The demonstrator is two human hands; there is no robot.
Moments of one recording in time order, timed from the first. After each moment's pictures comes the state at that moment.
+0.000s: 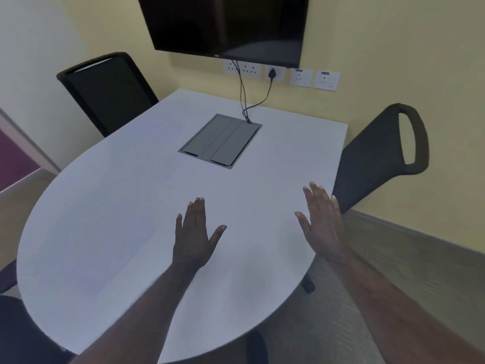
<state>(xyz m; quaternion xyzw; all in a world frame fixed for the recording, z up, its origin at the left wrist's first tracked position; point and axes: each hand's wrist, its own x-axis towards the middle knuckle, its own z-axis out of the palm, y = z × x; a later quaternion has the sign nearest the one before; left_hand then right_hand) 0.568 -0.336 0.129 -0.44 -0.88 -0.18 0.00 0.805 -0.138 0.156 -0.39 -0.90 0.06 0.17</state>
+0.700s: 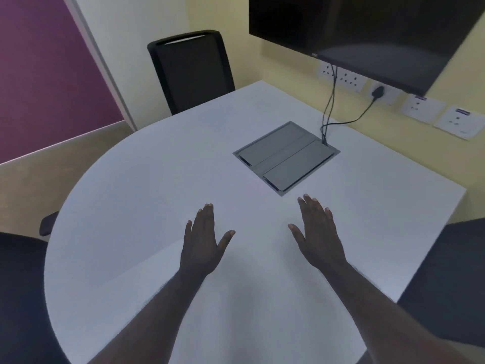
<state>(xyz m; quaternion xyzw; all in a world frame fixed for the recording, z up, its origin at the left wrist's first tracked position) 0.478 -0.263 0.107 -0.24 -0.95 -0.21 -0.01 0.600 -0.015 0.118 -0.19 -0.97 0.10 0.11</state>
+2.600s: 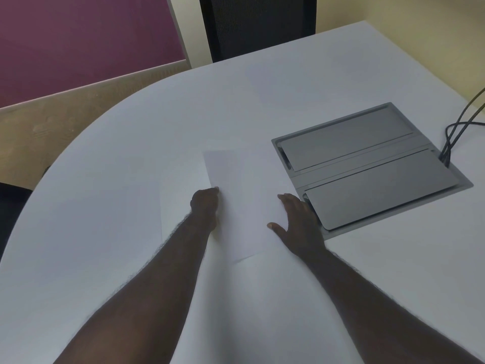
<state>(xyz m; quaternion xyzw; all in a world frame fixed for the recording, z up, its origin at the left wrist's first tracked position) 0.245 -0.131 -0.017 0.36 -0.70 -0.59 -0.16 0.340 0.076 -0.054 -0.01 -0.96 0.28 -0.02</state>
